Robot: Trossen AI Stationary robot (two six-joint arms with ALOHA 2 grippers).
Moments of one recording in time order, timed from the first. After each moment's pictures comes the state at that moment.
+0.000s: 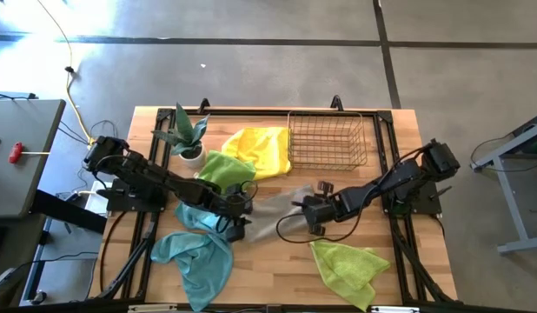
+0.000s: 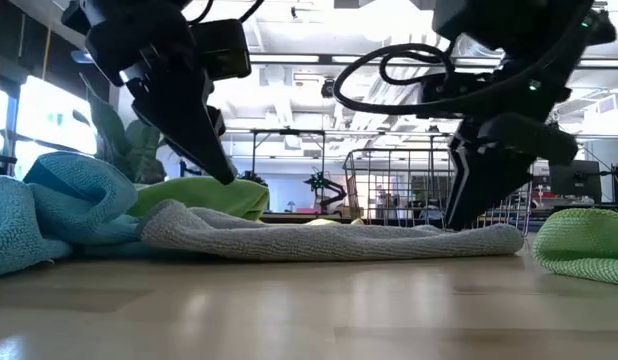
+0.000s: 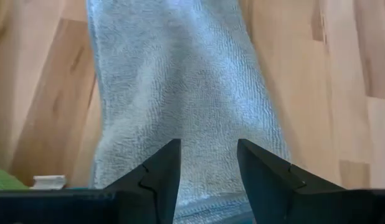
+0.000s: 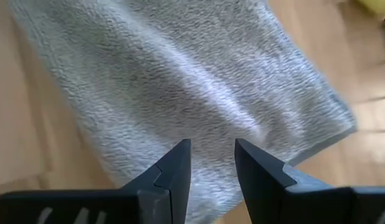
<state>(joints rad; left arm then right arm) -0.16 1.57 0.83 -0.19 -0.11 -0.39 0.34 1.64 0.83 -0.40 0.35 0.48</state>
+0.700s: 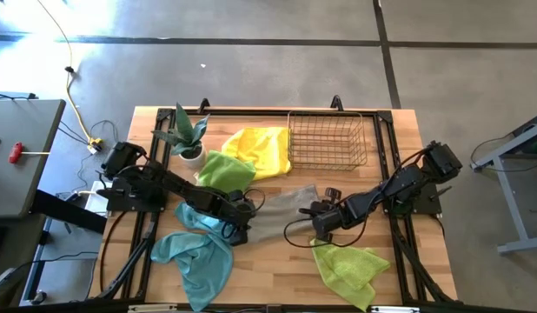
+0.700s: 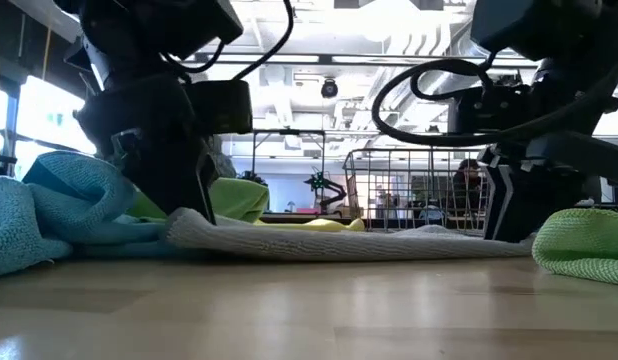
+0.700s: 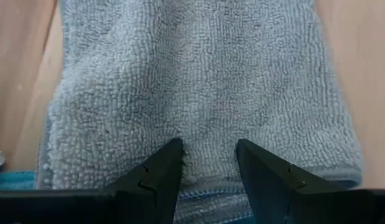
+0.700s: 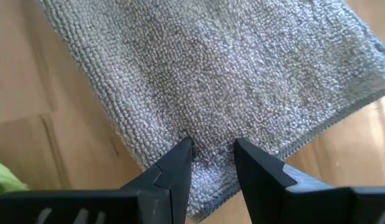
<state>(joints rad) -0.17 1.74 0.83 -0.14 -0.08 -0.47 0.41 1.64 0.77 -0.45 0.34 0.58</state>
